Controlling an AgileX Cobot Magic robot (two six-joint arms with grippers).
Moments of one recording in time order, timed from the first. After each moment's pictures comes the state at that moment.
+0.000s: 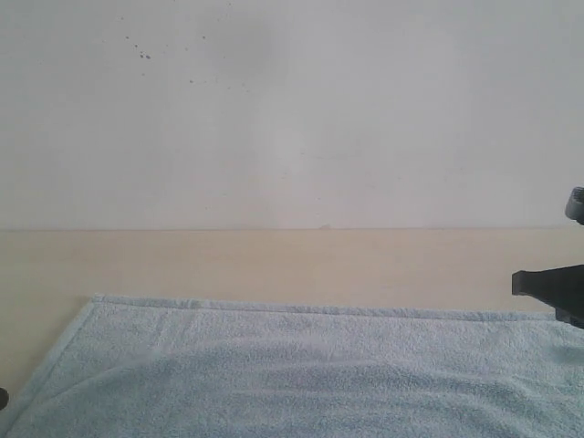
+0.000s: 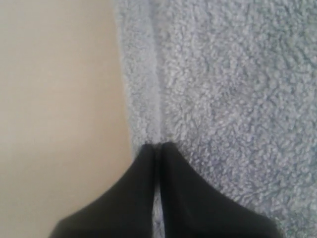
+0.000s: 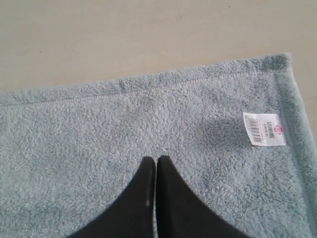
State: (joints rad) left arm -0.26 1.57 -0.40 0.92 0.40 -0.85; right arm 0.04 1.53 -0.77 -0.09 0.17 0.28
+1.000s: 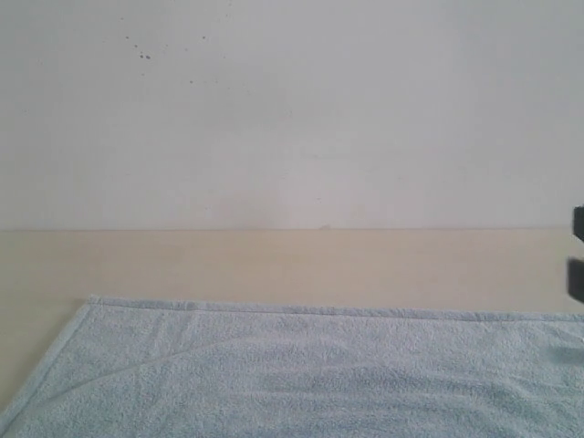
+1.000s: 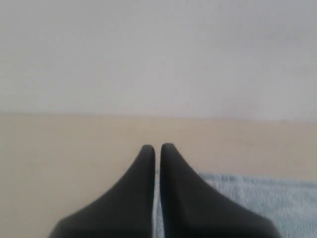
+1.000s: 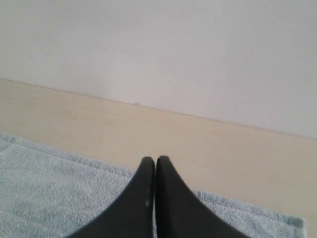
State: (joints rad) left arm -0.16 0.51 -0.34 1.10 0.18 -1.17; right arm 0.29 0.75 -0.49 -0.05 0.06 0.02
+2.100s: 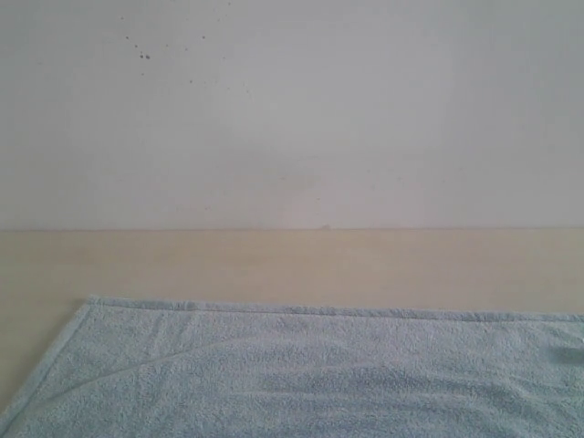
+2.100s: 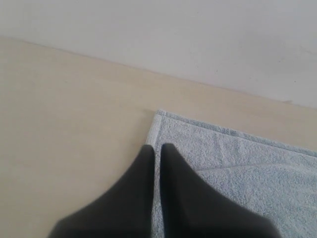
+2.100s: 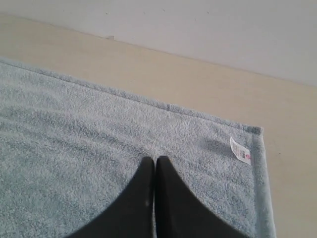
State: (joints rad) left arm -0.15 0.16 0.00 0.95 0.23 -1.20; right arm 0.29 0.26 -0.10 -0.41 0.26 0.28
